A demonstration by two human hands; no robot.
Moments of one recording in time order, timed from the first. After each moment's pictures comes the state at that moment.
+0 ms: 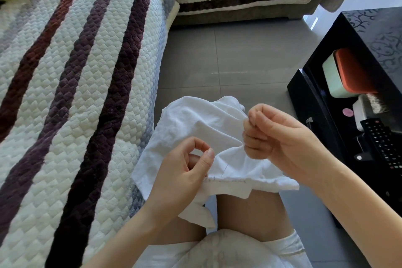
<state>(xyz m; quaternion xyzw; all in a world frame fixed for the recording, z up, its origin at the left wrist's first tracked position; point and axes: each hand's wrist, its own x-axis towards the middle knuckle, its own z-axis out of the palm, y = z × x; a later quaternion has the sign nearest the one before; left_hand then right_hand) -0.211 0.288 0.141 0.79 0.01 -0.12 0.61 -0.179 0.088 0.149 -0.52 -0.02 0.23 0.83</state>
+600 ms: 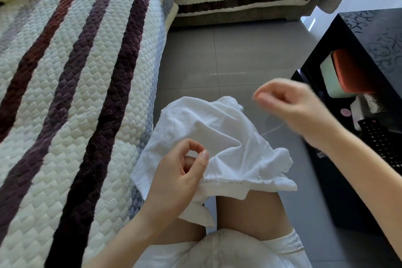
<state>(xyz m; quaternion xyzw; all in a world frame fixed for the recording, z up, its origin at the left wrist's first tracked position) -0.216 0.291 0.142 0.80 0.00 -0.10 0.59 -0.139 0.061 0.154 -0.84 -0.05 0.01 0.54</state>
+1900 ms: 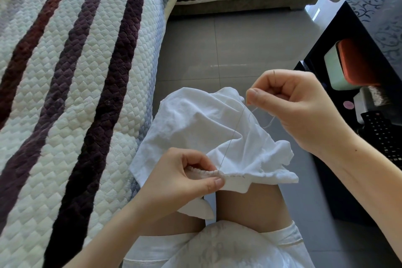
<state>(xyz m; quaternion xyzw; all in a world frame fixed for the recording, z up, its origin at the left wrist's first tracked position) -0.215 0.301 0.151 0.77 -0.05 -0.25 0.58 -0.161 0.090 0.179 -0.79 -0.09 0.00 0.61</state>
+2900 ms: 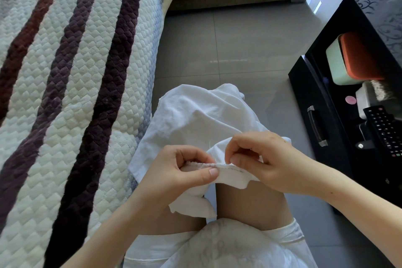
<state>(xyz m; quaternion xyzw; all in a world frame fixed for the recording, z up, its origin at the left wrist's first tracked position) -0.212 0.305 0.147 0.71 0.00 -0.28 0.64 -0.198 0.098 0.135 -0.85 -0.25 0.14 0.44</state>
